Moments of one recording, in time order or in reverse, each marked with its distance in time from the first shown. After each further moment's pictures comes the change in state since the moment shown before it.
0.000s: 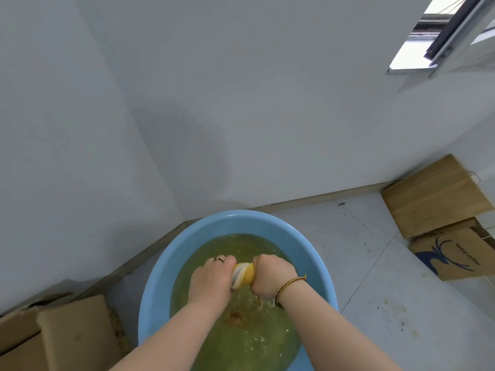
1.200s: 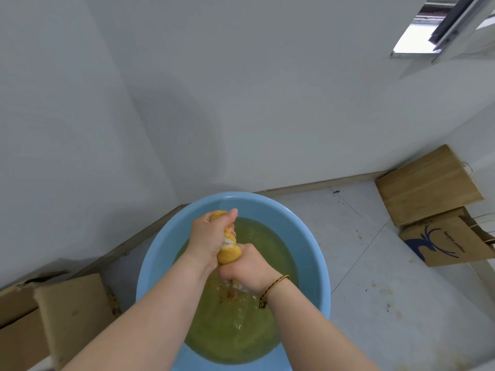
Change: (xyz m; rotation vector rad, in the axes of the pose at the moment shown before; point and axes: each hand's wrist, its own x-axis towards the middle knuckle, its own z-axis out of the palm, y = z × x) left_hand 0.012 0.016 -0.035 -1.604 0.147 -0.408; right_hand -0.024 -0.035 0.014 1.079 -0.041 -0.055
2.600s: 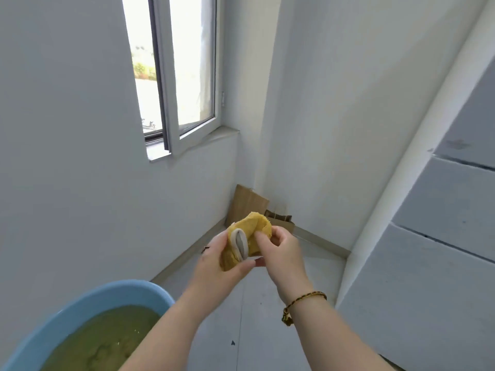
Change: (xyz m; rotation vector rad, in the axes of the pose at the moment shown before) left_hand -0.349 -0.034 0.128 0.547 -1.021 0.798; right_hand -0.412 0.021 -0.075 0.348 1.261 -0.478
